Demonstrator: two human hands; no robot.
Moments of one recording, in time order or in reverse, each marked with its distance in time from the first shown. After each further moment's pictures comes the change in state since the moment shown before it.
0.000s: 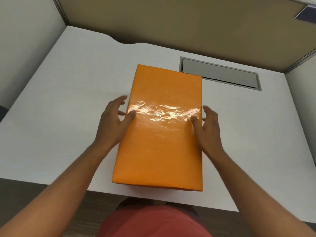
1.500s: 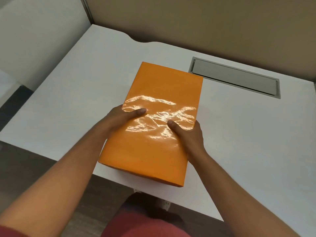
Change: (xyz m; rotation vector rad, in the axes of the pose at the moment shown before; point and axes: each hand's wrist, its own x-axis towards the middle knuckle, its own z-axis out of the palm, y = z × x) left_hand -0.025 0.034 0.018 -0.250 -0.233 -0.577; right_hand -0.021 0.016 0.016 0.443 -0.292 0.323
